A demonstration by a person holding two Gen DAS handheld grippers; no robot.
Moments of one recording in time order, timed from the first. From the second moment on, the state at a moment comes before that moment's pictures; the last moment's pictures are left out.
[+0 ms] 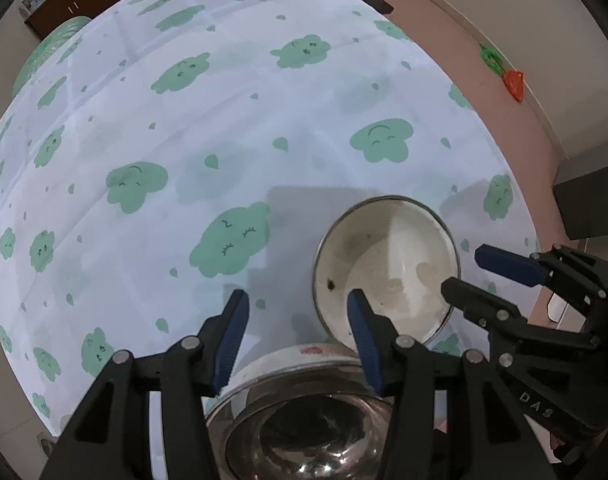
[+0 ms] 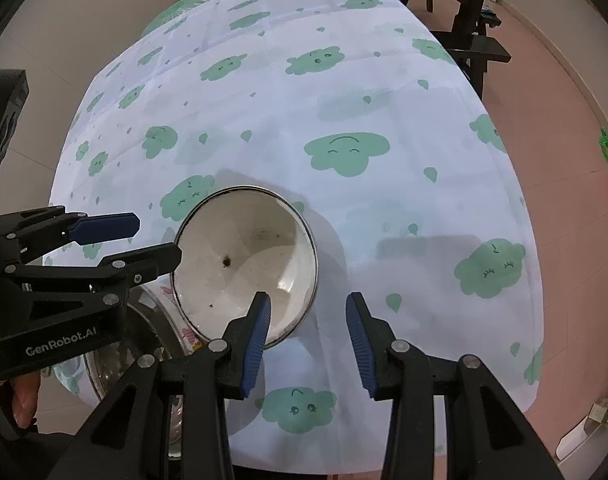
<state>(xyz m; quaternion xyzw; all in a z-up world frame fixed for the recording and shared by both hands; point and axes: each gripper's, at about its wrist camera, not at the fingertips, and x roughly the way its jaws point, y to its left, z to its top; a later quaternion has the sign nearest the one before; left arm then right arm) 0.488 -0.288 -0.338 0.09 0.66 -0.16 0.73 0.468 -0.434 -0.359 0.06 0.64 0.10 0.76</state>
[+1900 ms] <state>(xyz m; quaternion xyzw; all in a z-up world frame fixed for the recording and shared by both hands) 0.488 -0.278 -0.290 0.09 0.65 -0.18 0.73 0.471 -0.415 -0.304 0.04 0.61 0.14 0.78</state>
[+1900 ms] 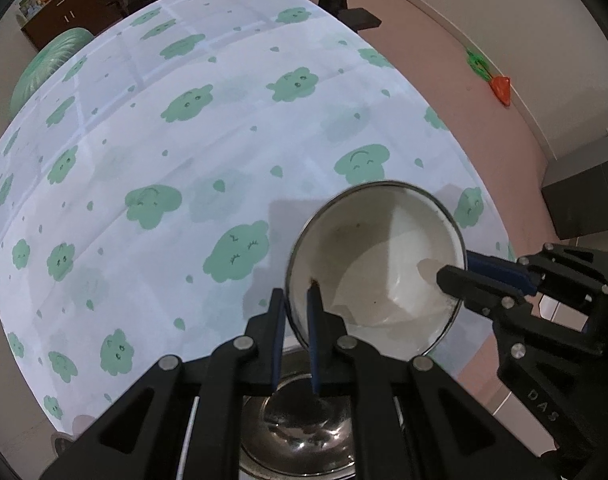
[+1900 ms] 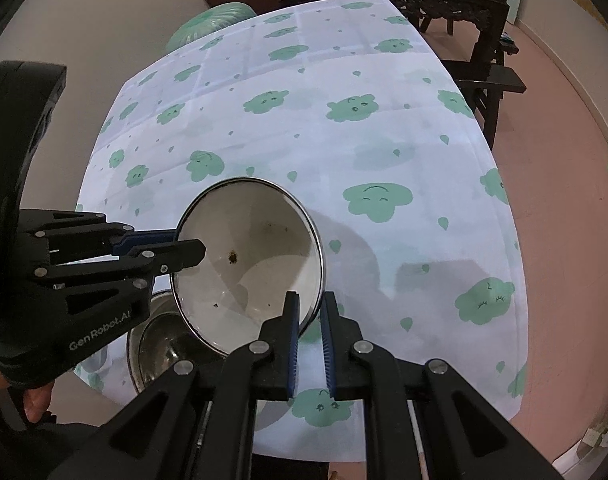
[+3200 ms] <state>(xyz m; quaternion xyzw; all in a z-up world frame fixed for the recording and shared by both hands) 0.403 -0.217 -0.282 0.08 0.65 -0.16 0.74 0.393 -0.348 -0.294 0.01 0.62 0.17 0.76</state>
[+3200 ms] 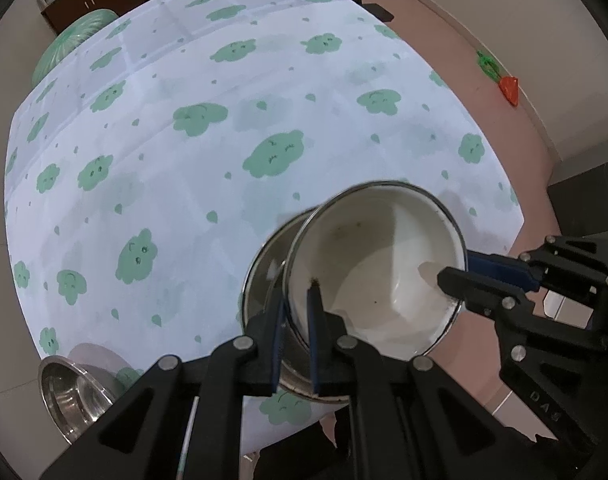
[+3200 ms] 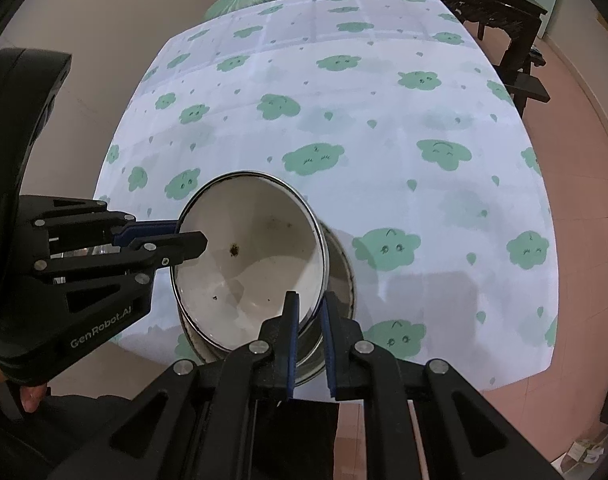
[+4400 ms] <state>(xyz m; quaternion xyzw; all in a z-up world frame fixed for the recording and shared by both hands) 0.379 -0.208 -0.318 0.09 0.68 -0.16 0.71 0.376 -0.331 -0.334 0.00 0.66 0.17 0.73</state>
